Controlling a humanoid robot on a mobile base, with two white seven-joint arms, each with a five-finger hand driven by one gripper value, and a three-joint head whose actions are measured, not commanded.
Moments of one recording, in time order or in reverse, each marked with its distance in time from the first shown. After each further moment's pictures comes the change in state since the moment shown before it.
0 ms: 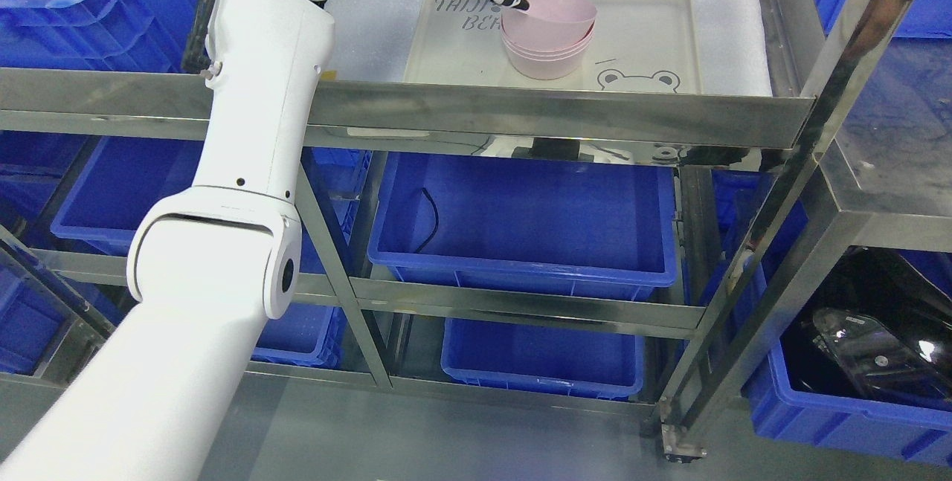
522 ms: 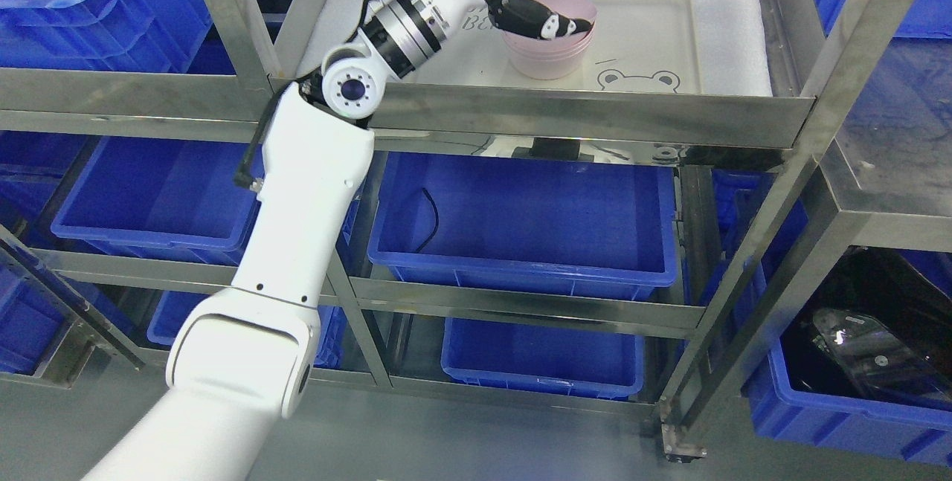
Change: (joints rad) left arm 0.350 0.000 -0.192 -0.289 0.272 0.048 0.358; right arm 0.000 0.000 0.000 0.000 0.000 0.000 0.000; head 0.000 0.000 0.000
